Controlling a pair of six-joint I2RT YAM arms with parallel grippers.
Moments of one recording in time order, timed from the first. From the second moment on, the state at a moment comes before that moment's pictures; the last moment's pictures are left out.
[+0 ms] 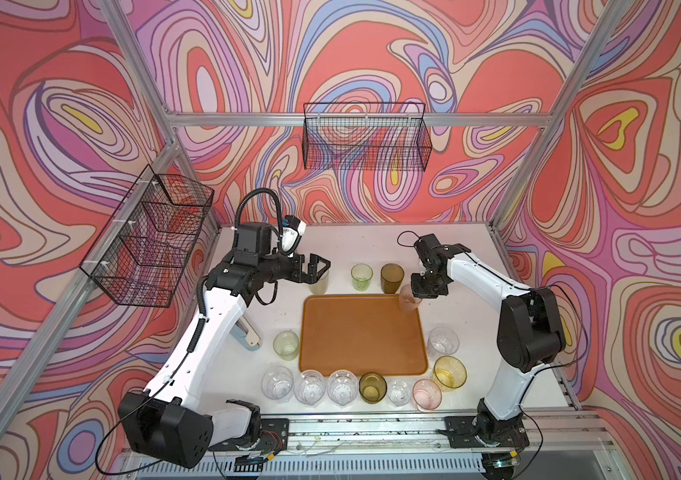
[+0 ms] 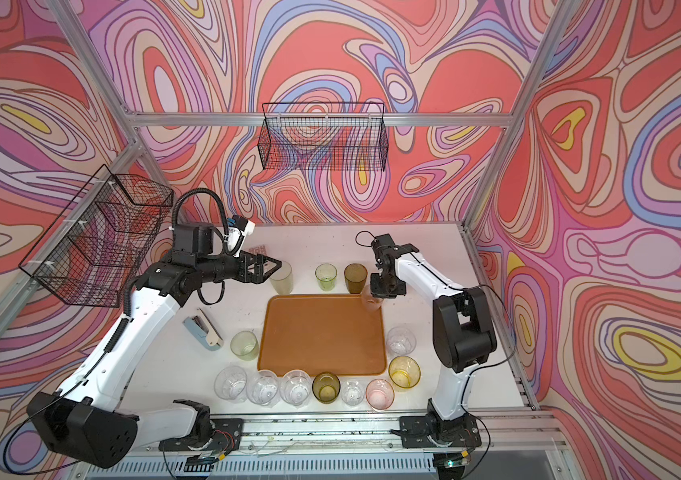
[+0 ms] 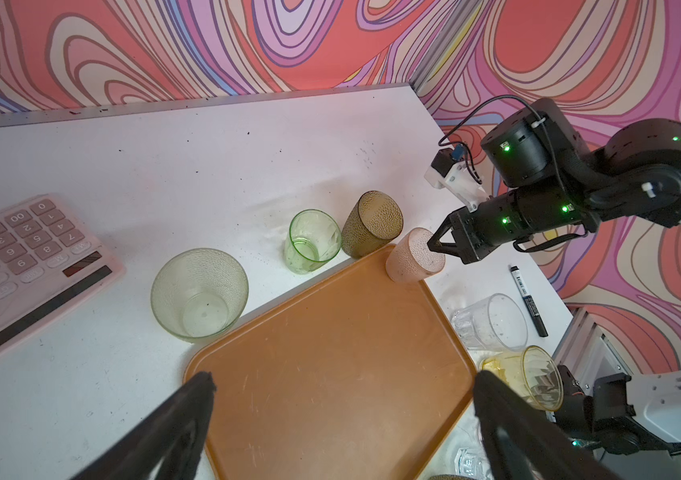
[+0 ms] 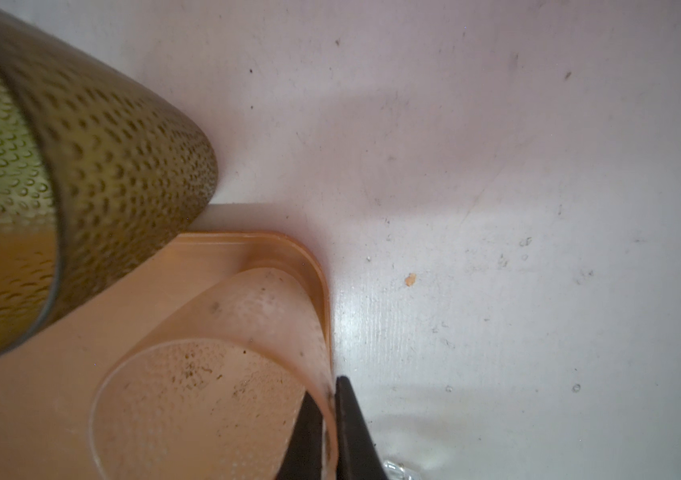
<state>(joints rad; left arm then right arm) -0.23 1.28 1.31 -0.67 0.52 -0.14 0.30 1.83 1.43 -0.96 0.01 0.35</state>
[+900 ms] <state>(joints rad) -0.23 1.28 1.31 -0.67 0.52 -0.14 0.31 1.85 1.52 -0.99 0.03 0.35</state>
